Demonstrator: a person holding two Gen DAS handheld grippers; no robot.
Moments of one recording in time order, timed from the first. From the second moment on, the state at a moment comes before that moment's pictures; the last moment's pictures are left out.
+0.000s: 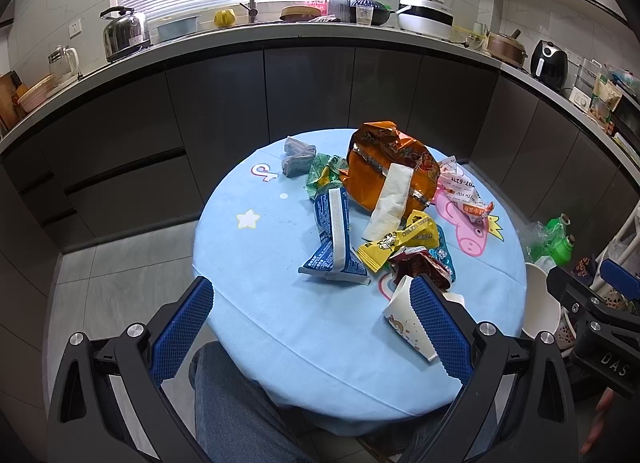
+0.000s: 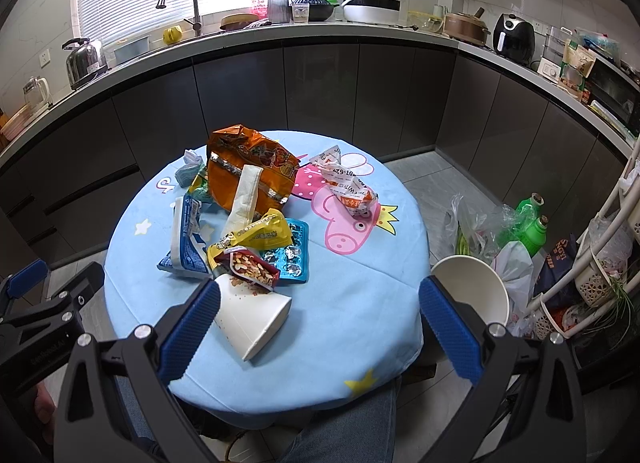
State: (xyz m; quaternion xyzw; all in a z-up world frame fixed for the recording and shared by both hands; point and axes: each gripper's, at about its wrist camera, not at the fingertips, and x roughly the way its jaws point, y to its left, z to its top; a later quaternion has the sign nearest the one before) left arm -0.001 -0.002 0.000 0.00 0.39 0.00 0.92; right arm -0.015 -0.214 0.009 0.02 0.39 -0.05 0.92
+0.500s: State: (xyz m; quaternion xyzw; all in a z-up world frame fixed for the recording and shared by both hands) left arm -0.002 -0.003 0.002 0.00 0.39 0.00 0.92; right arm -0.015 -0.213 0.010 0.02 0.39 -0.05 0.92
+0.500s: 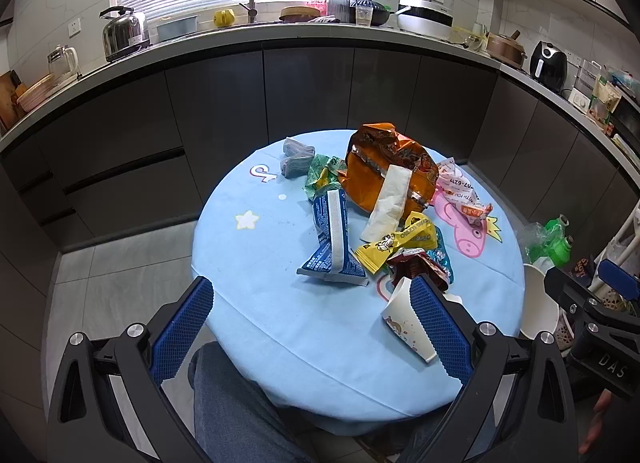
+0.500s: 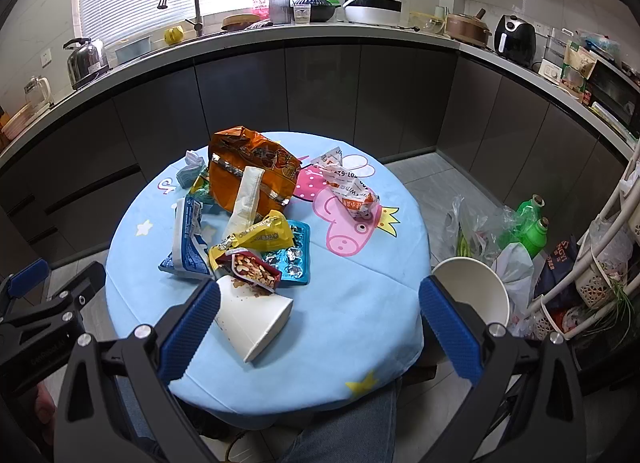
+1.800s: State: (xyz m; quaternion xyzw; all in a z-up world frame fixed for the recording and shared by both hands) left arm 0.007 0.001 -0.004 -0.01 0.40 0.00 0.92; right arm -0.002 -0.200 -0.005 0.01 0.40 -0.04 0.91
